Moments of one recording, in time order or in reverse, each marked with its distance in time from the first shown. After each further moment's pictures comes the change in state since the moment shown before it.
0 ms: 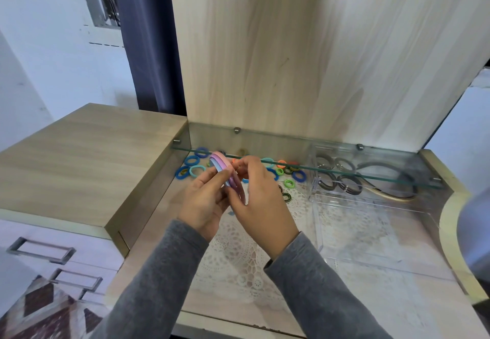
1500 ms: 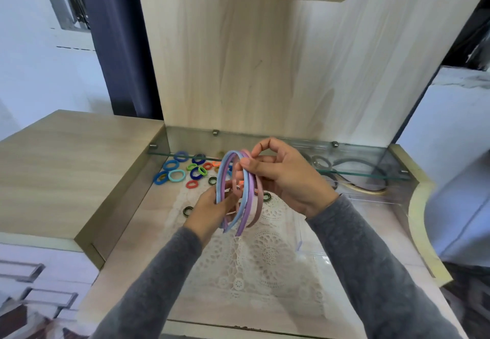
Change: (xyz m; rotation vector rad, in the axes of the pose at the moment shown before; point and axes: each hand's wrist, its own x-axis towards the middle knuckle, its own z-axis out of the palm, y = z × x) left_hand 0.021 -0.042 0.005 0.537 -0.113 0.050; right_hand 0.033 0.004 -0.085 0.953 -0.249 0.565
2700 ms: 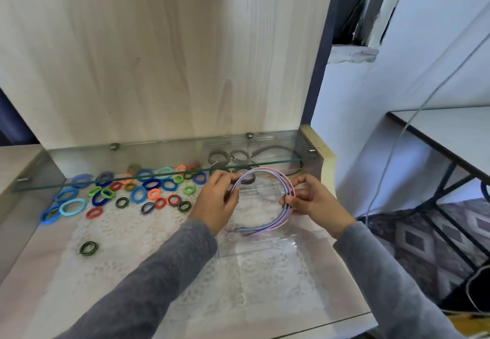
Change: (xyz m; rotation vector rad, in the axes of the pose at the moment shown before) left_hand 0.061 -0.031 0.156 0.570 -0.220 0.811; right_hand -0.097 0.056 -0.223 -0.361 0.482 0.056
